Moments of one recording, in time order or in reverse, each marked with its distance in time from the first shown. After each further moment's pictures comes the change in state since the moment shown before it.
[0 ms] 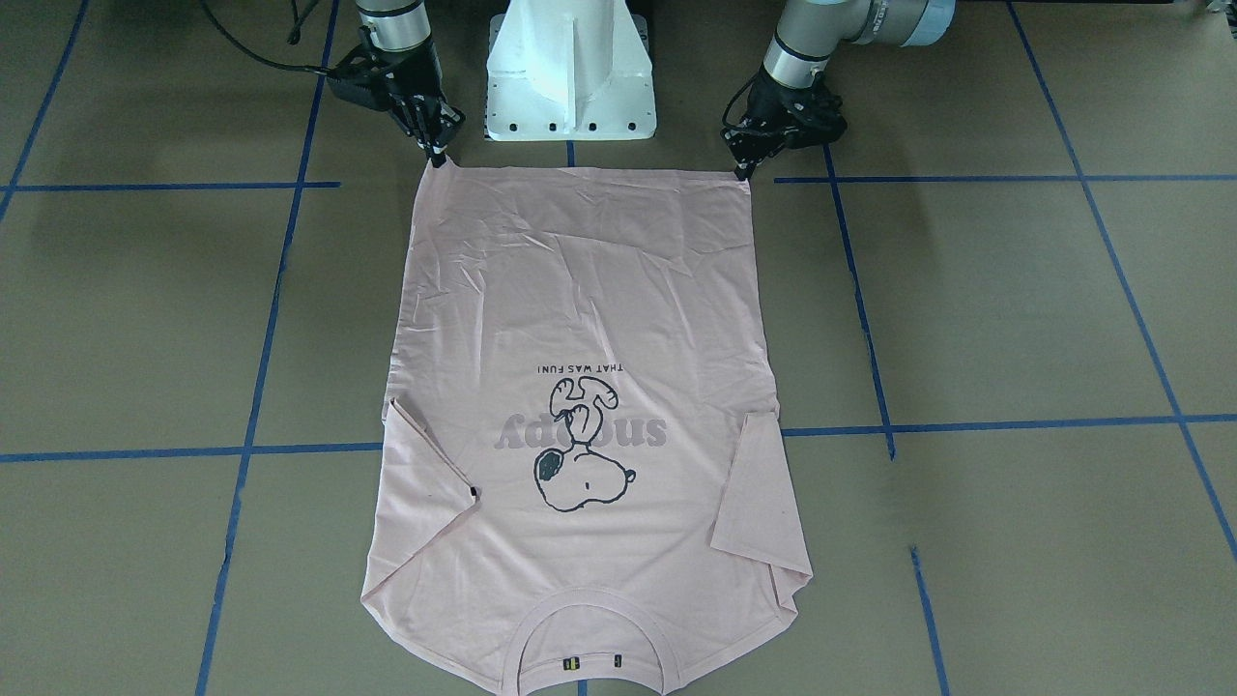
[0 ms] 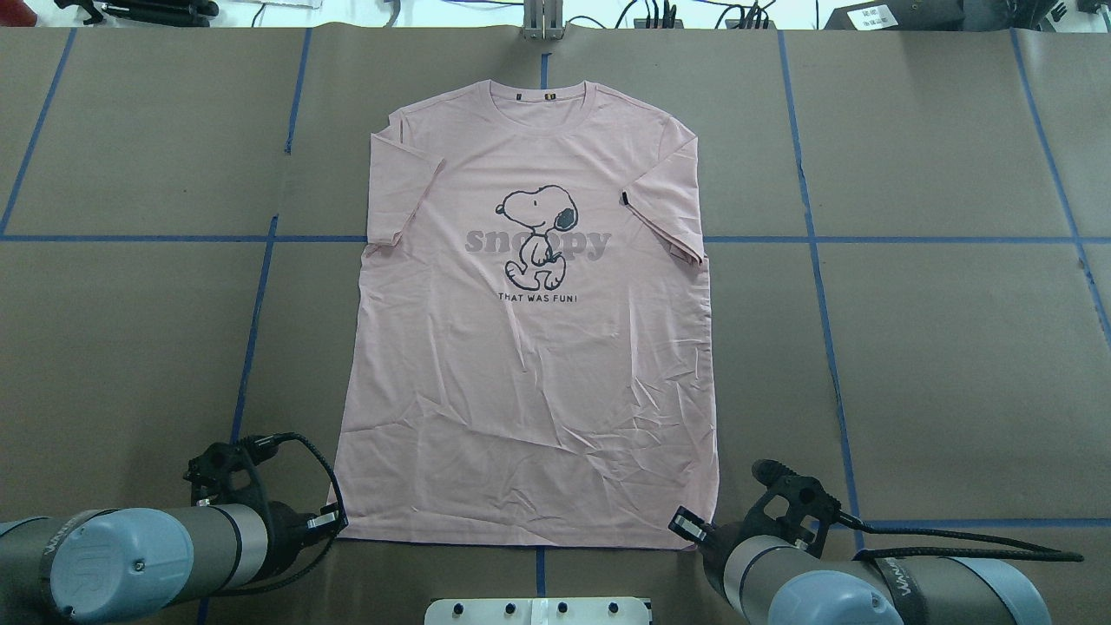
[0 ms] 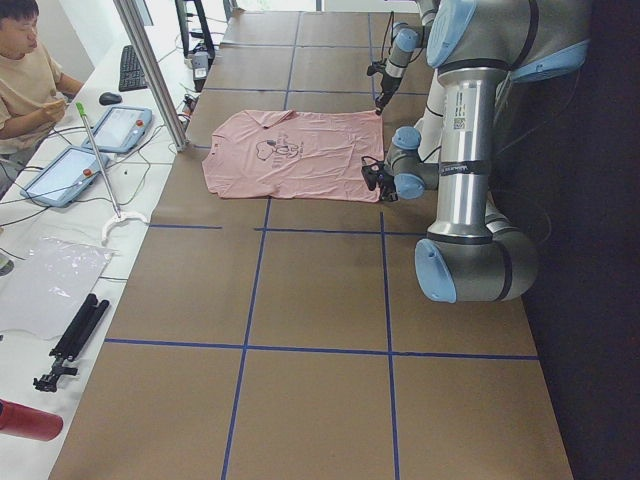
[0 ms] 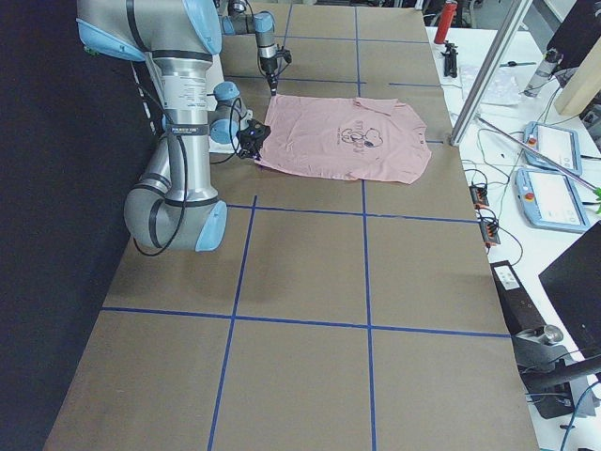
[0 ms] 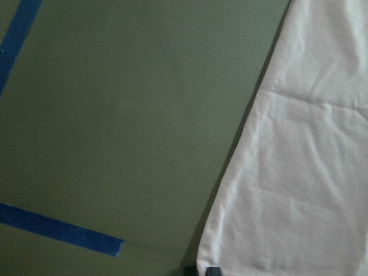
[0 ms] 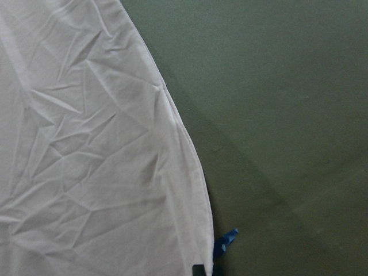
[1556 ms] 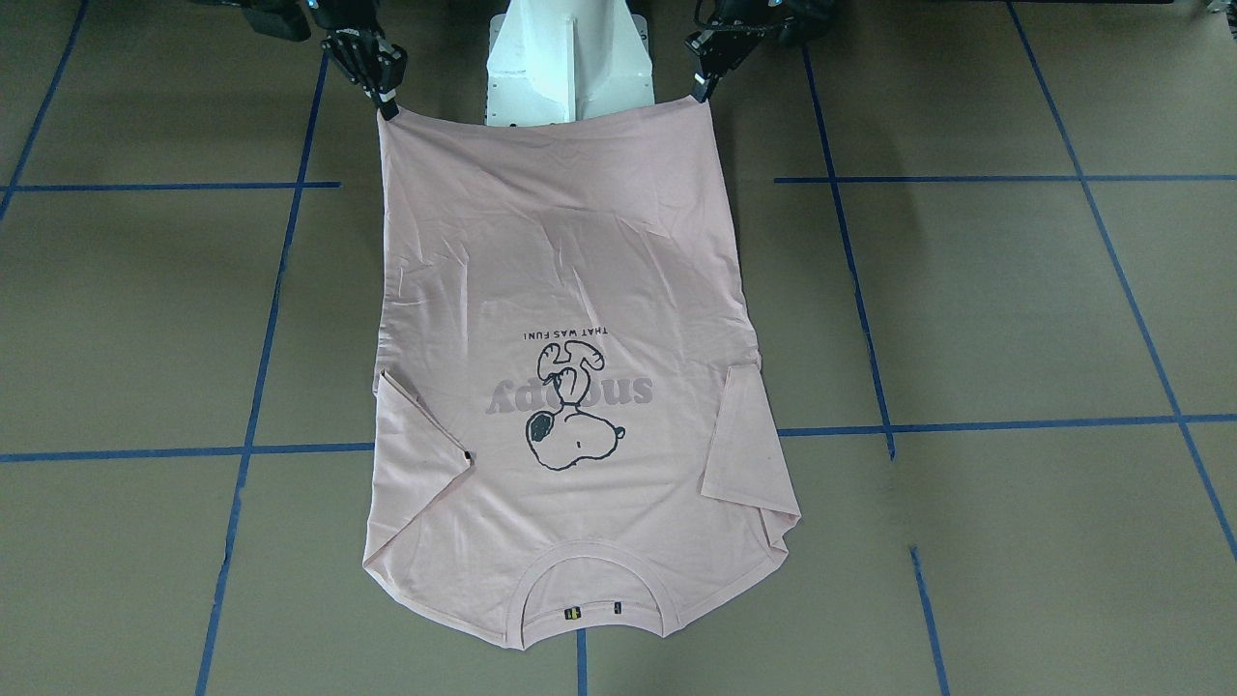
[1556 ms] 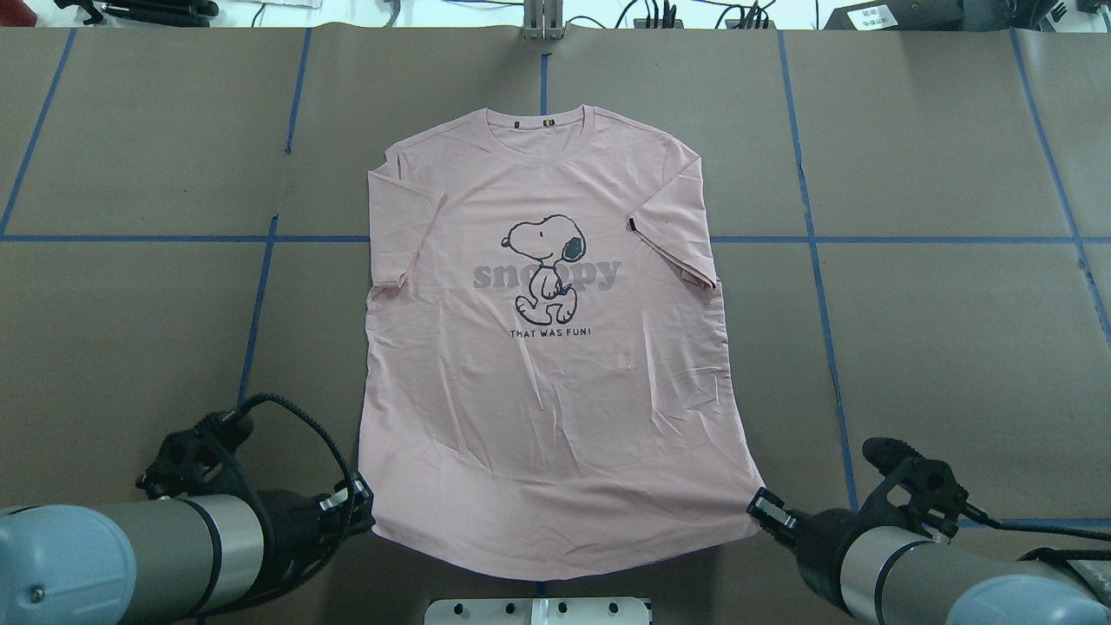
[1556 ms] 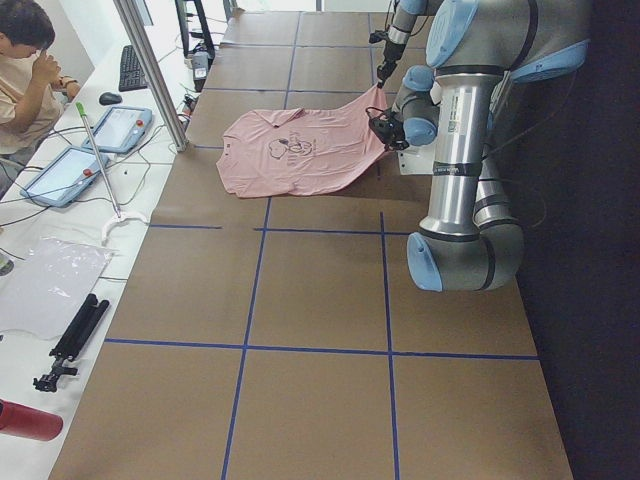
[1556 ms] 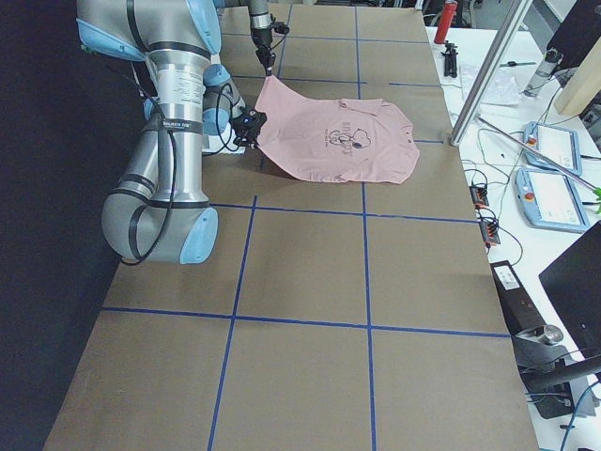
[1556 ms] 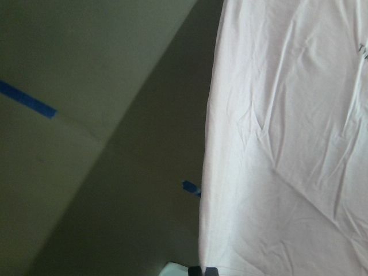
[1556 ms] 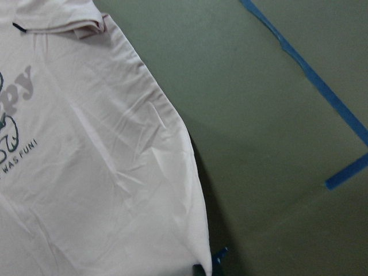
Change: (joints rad) left arm -0.039 -0.138 -0.317 0.358 0.029 -0.296; right arm 0.037 -0.202 0.284 0.001 -0.041 0.036
